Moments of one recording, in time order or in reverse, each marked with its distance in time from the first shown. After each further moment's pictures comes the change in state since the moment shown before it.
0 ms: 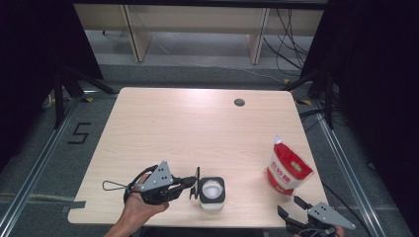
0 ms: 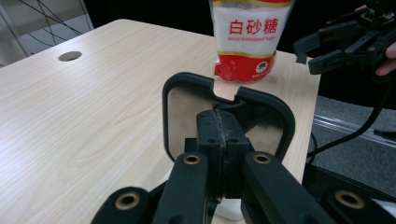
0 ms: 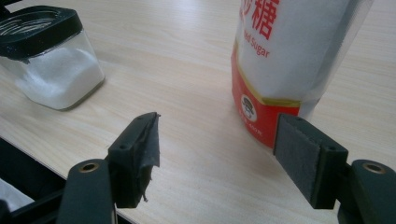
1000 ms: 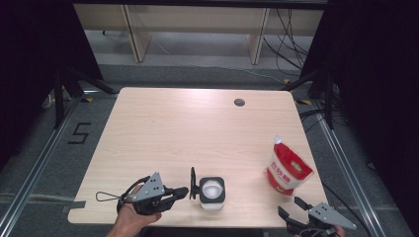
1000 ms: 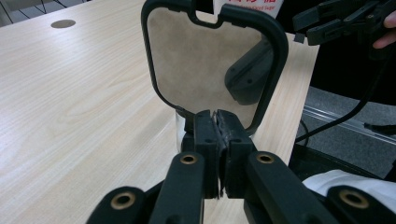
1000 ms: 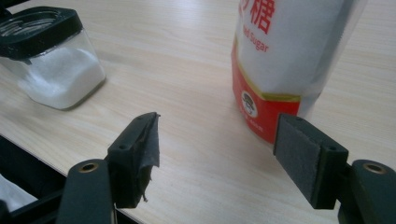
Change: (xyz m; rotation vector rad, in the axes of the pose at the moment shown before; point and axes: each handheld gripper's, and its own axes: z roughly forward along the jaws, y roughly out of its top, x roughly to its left) left arm -0.001 -0.037 -0.017 0.020 0.001 -0.048; right arm -0.001 -0.001 -0.001 0.011 0.010 0.020
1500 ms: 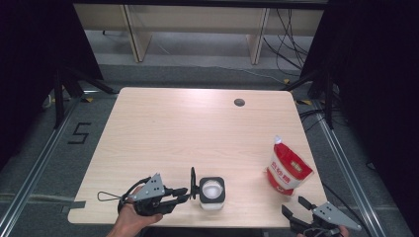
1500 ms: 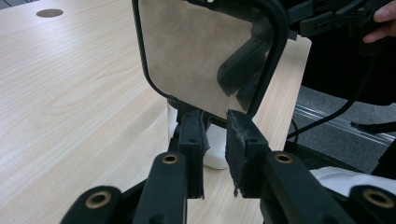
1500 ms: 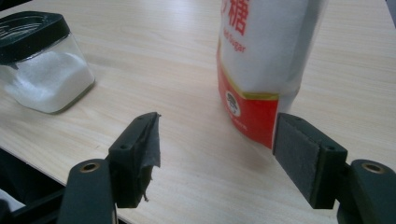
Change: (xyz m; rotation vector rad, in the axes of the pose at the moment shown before) left arm 0.001 -0.006 0.003 0.012 -0.034 -0.027; right arm -0.006 -0.001 -0.003 -0.008 -0.029 0.025
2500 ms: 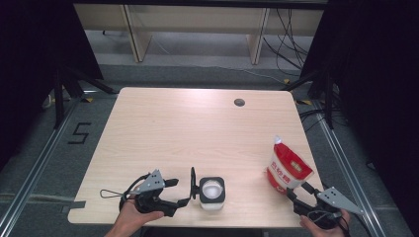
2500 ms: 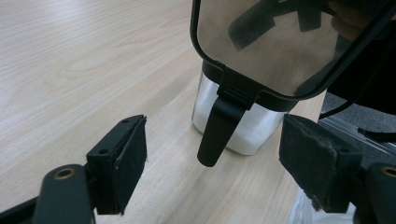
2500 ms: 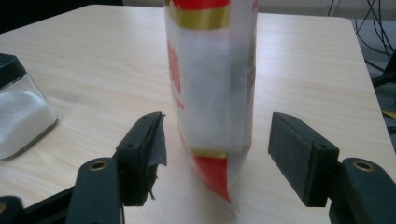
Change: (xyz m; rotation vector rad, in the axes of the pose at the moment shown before) left arm 0.020 -0.013 0.011 0.048 0.035 -0.103; right arm -0.026 0.017 0.018 -0.068 -0.026 0.041
